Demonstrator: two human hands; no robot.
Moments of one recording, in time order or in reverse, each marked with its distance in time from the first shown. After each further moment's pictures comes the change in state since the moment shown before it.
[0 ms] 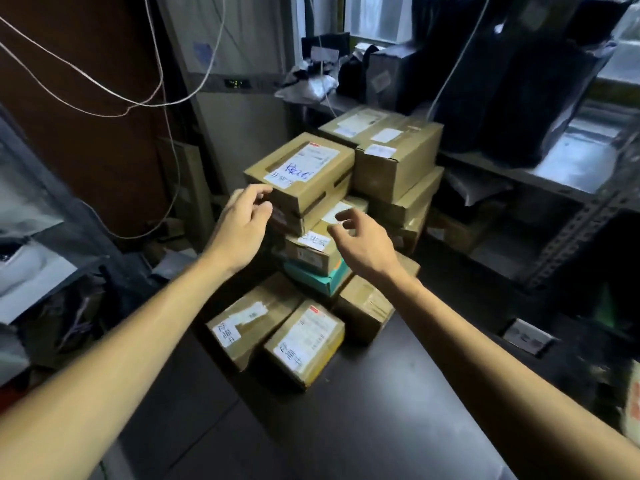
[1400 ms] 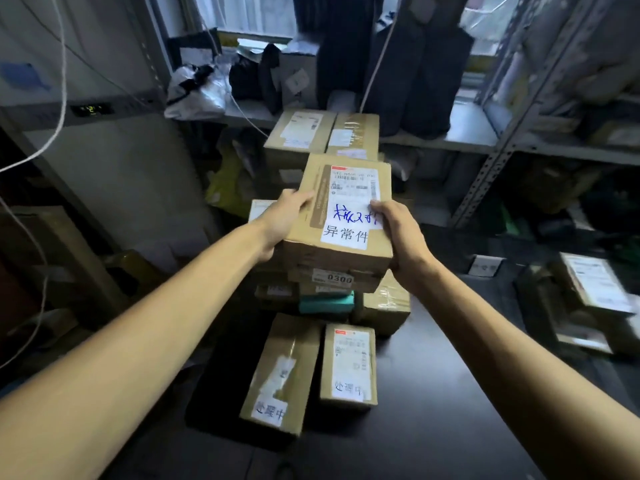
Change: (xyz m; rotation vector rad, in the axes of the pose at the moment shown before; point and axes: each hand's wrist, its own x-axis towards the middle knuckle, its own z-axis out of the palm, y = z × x) left_hand 0.146 -0.007 0.015 -0.528 -0.928 -0.254; right_hand 0.037 -0.046 0.041 0.835 0.531 0.419
